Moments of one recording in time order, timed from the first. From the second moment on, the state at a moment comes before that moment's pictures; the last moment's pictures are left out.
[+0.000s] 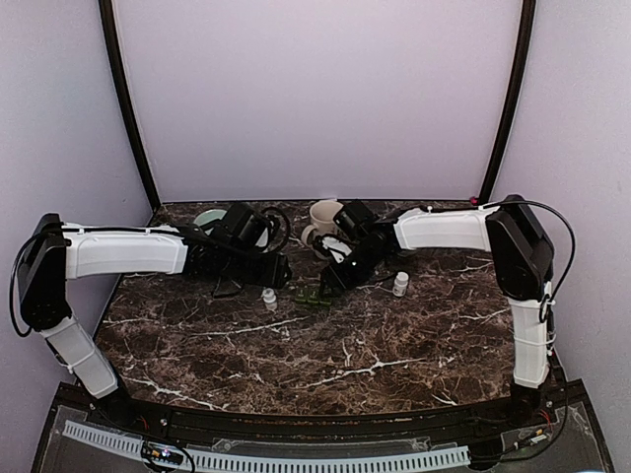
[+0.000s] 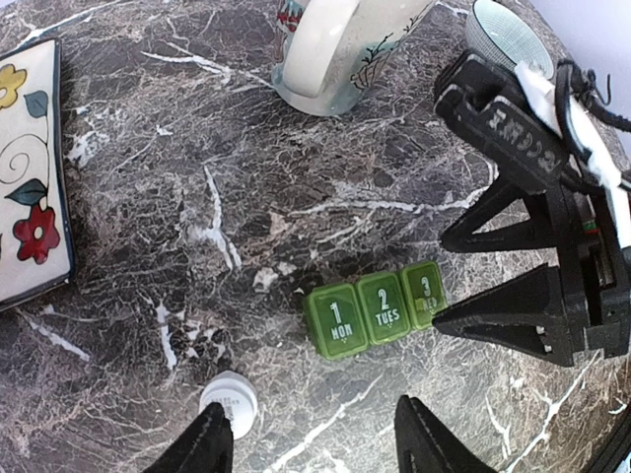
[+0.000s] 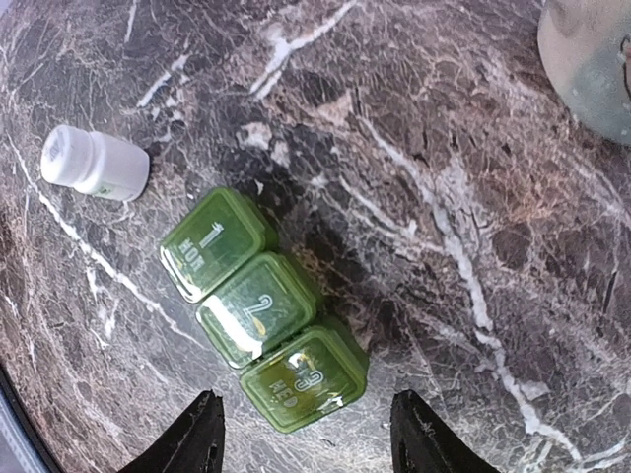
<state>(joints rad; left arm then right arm) -0.79 1.64 1.13 -0.33 -0.10 -0.48 0.77 2.09 1.55 -0.58 -0.29 0.10</state>
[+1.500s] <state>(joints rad) -0.83 1.65 1.12 -0.34 -0.09 -0.49 0.76 2.17 1.53 -0.44 -0.43 0.06</state>
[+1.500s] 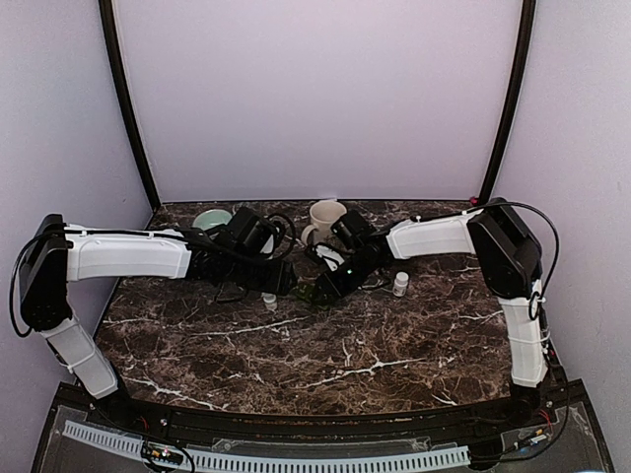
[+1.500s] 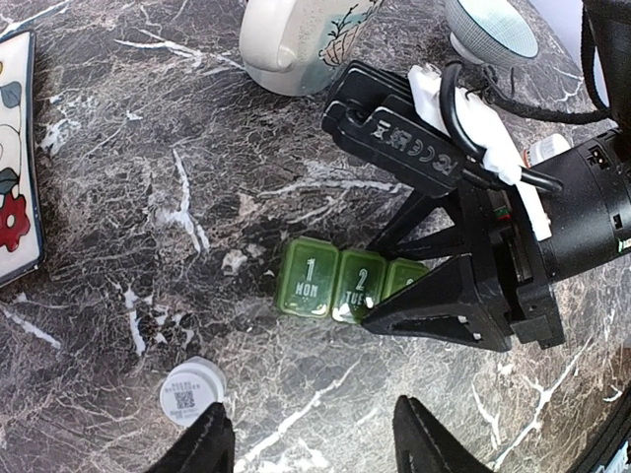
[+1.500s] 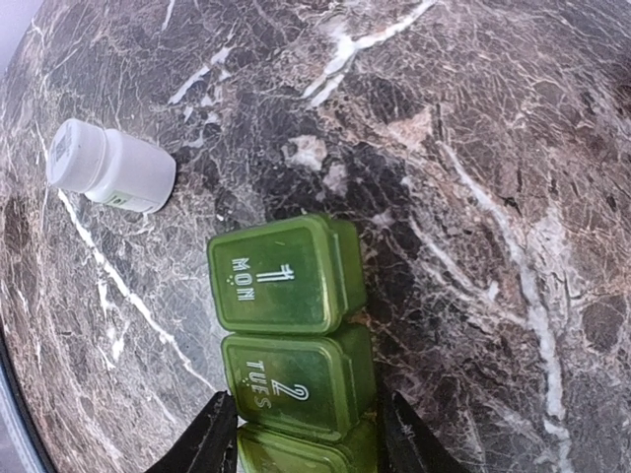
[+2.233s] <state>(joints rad) -0.83 1.65 1.12 -0.34 -0.09 -0.50 0.77 2.15 1.47 -0.36 -0.47 0.10</state>
